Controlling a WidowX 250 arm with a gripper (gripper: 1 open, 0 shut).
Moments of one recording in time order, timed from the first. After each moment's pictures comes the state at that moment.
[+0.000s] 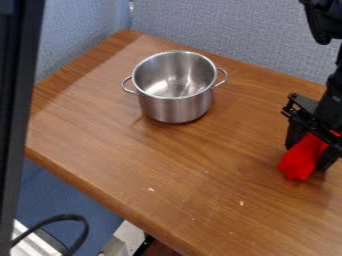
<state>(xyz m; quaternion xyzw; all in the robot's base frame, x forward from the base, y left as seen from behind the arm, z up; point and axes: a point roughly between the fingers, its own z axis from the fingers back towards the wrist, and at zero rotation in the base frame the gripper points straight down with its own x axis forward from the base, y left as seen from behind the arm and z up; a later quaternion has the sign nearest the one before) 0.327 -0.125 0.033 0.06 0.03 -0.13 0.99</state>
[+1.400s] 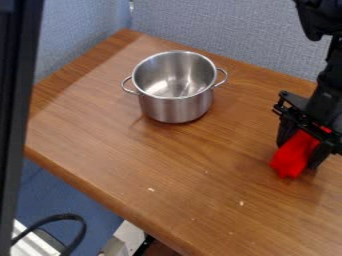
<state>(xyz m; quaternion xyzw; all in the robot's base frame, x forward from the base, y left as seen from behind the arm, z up) 0.327 -0.112 0.034 0.07 0.05 -0.11 0.99</state>
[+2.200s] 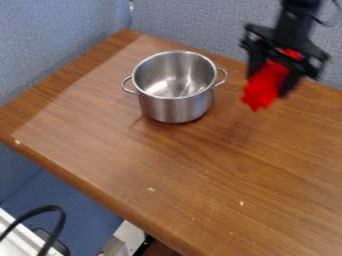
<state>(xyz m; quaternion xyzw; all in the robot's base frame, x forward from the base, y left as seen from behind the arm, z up) 0.351 -0.036 0.109 0.05 0.02 -0.03 1.00</state>
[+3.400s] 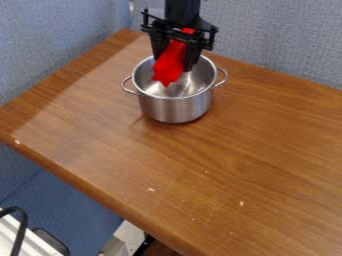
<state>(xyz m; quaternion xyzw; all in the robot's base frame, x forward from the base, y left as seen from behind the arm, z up) 0.340 0.070 0.103 0.05 0.00 0.06 1.00</state>
